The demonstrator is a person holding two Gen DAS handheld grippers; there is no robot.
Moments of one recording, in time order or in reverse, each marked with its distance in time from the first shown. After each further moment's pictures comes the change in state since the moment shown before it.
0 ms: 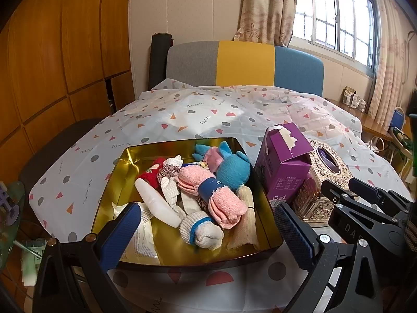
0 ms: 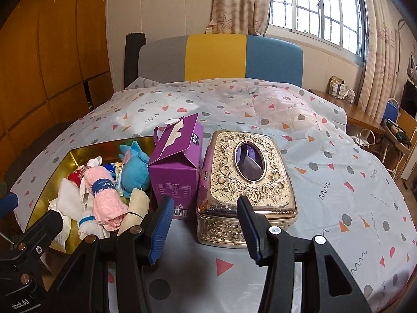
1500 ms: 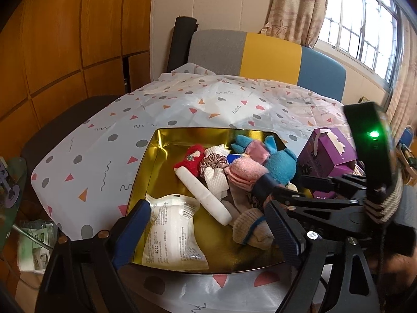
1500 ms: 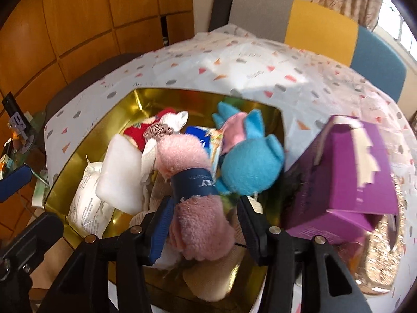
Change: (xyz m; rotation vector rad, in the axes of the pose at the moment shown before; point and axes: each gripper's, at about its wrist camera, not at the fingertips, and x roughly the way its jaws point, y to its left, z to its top) left arm 0.026 0.080 -0.002 -0.099 0.066 0.020; right arm 0.085 0.120 0.021 -0.330 0.243 0.310
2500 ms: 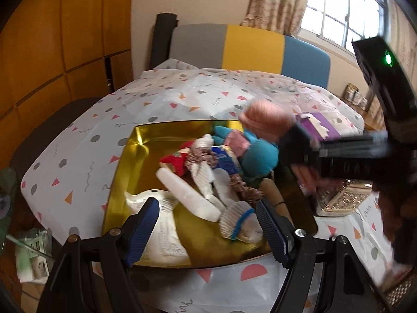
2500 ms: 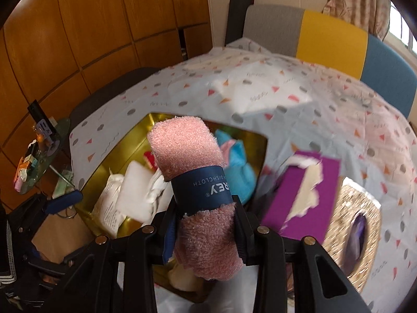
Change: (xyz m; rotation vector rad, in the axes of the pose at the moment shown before) left arm 0.004 -0.018 -0.004 0.053 0.034 -0.056; right arm -0.034 -0.035 0.022 -0.026 0.017 0.152
